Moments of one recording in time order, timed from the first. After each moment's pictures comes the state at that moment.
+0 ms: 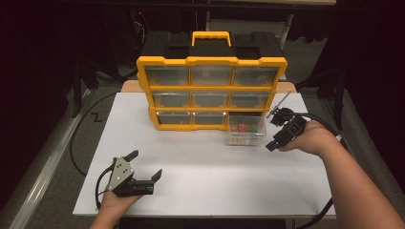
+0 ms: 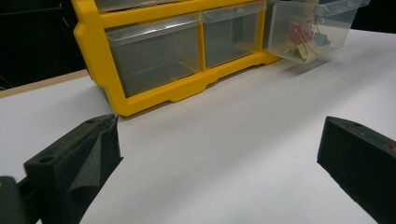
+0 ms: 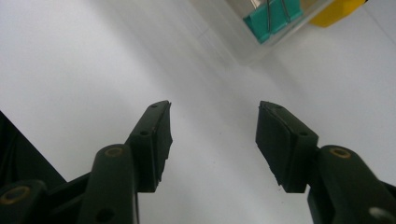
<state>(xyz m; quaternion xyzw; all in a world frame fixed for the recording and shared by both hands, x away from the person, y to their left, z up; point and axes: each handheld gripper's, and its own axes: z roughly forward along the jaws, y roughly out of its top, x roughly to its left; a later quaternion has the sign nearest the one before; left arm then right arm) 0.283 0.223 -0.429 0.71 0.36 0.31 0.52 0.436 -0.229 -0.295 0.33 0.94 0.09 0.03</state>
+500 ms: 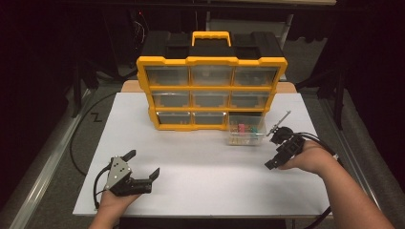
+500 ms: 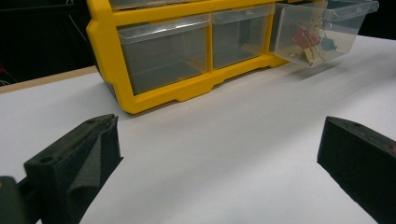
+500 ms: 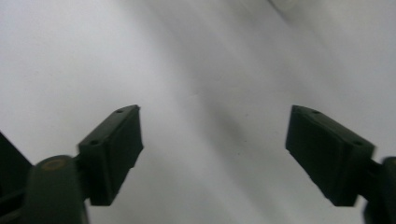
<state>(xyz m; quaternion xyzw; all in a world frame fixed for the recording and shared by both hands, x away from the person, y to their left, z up) 0.284 0.228 -0.430 0.70 0.38 0.31 0.52 0.413 -0.239 -0.346 0.34 0.93 0.09 0.02</state>
